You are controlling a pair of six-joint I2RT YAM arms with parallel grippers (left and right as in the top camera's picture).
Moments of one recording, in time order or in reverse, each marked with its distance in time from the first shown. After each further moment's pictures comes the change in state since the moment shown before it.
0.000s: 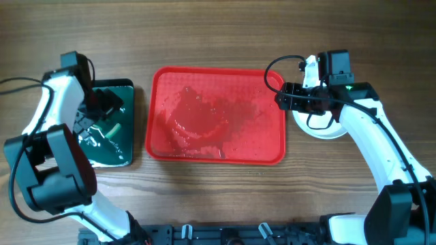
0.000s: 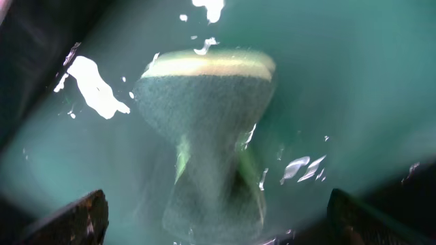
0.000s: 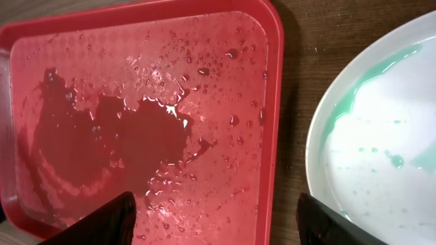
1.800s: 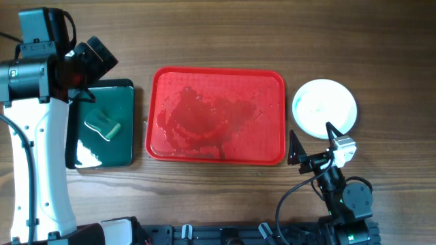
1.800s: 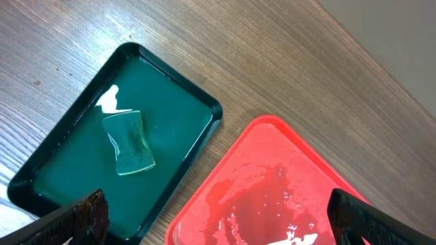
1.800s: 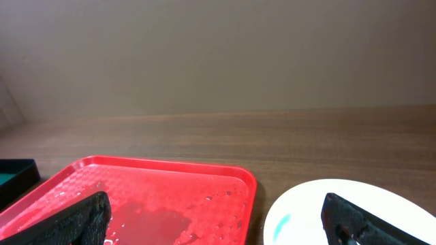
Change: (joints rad) left arm -0.157 -0.380 0.385 -0.205 0.029 0.000; right arm 0.092 -1.520 -1.072 0.687 0.244 -0.084
